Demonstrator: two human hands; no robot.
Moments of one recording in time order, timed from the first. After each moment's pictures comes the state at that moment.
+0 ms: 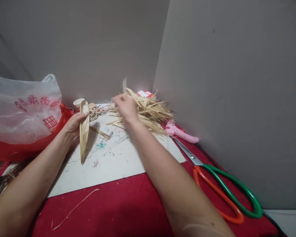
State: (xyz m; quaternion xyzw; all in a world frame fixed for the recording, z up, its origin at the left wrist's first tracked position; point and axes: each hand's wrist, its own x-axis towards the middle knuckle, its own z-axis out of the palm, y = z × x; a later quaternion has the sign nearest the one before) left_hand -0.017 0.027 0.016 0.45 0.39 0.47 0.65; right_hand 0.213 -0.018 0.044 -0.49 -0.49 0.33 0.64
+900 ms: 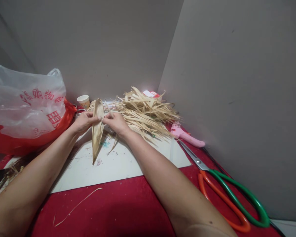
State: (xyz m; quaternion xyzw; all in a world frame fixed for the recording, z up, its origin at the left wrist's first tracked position) left_hand -0.009 0.017 0.009 0.60 0.38 0.40 0.57; right_hand 0.151 -0.032 0.003 -0.46 -0.52 0.49 0.53
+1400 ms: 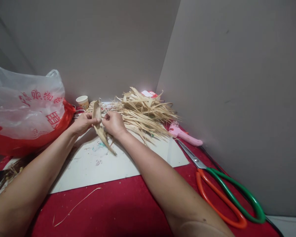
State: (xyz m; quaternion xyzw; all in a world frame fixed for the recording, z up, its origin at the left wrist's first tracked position) left_hand -0.008 0.013 0.016 0.61 0.36 0.37 0.60; right_hand 0.152 -0.021 -0.002 -0.55 -0.61 0.24 0.52
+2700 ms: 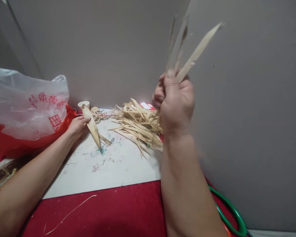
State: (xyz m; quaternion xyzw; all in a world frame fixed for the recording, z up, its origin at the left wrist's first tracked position) left_hand -0.023 0.038 -0.001 0.43 0.46 0.57 0.54; right_hand 0.238 -0.090 0.130 -0.37 -0.49 0.15 0.77
